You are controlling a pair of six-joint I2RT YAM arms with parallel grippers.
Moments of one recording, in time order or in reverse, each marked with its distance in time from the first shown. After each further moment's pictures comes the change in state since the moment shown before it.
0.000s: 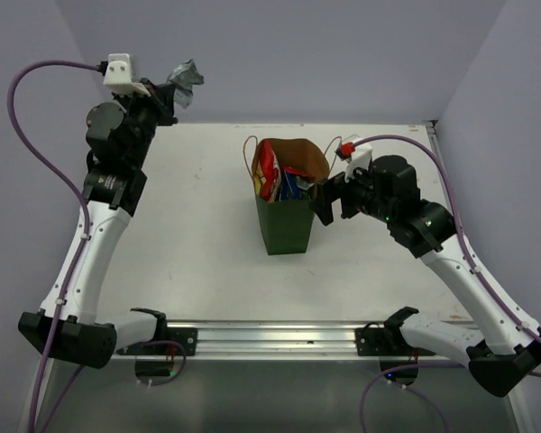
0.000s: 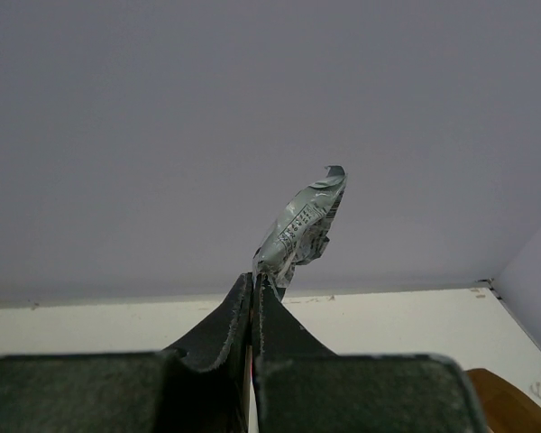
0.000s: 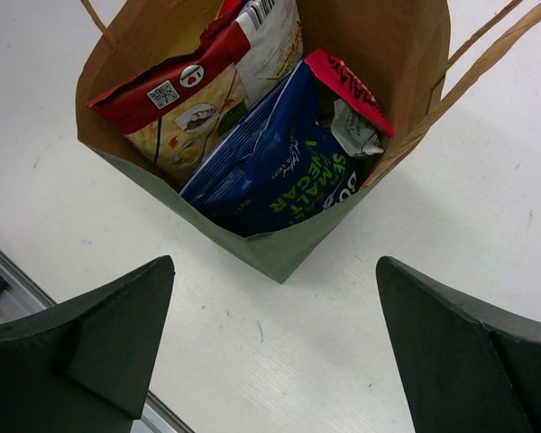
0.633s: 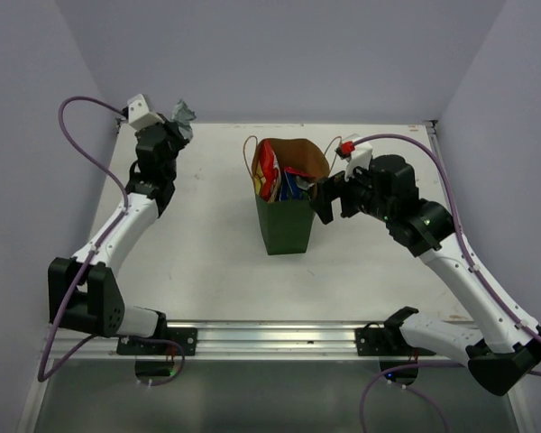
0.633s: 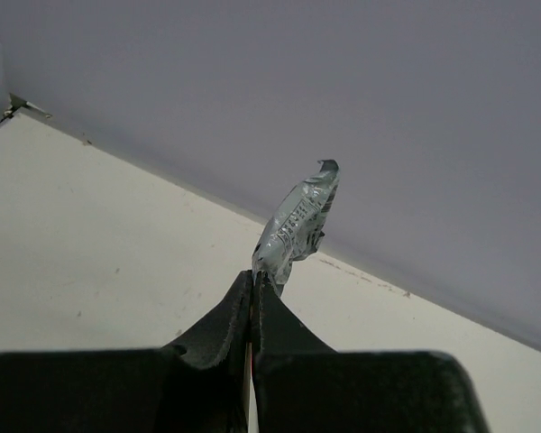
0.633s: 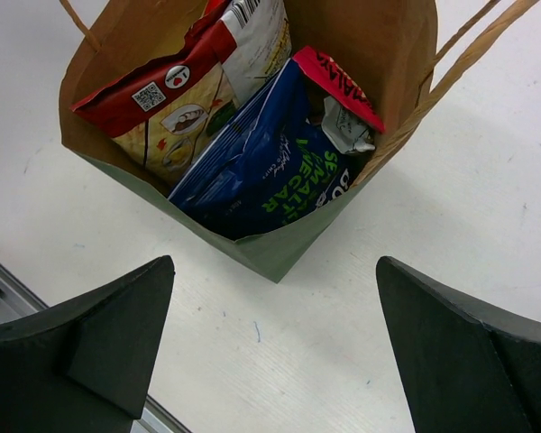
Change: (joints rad) left arm 0.000 0.183 -0.350 0.315 -0.340 -0.269; right arm 0.000 0.007 0.002 -0.004 0.026 0.010
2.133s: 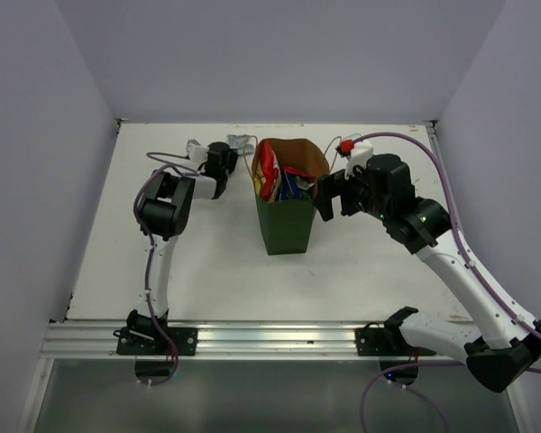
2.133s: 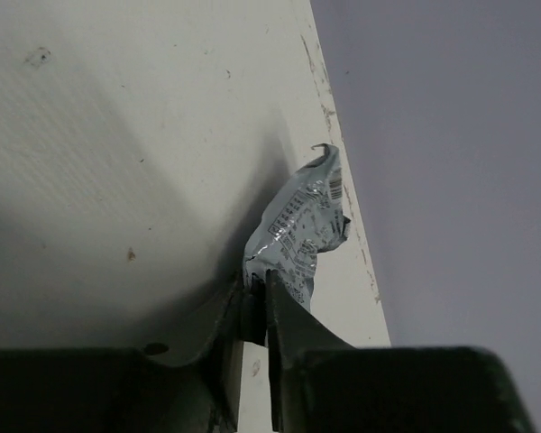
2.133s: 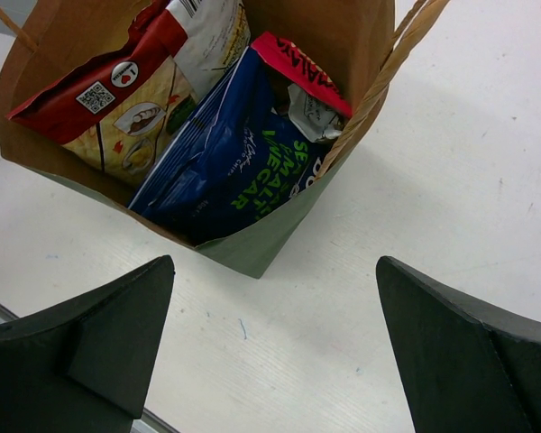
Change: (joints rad) left arm -0.090 0.974 0.433 0.181 0.058 -0.877; right arm 0.000 0.023 0.000 -0.013 0.080 0.018
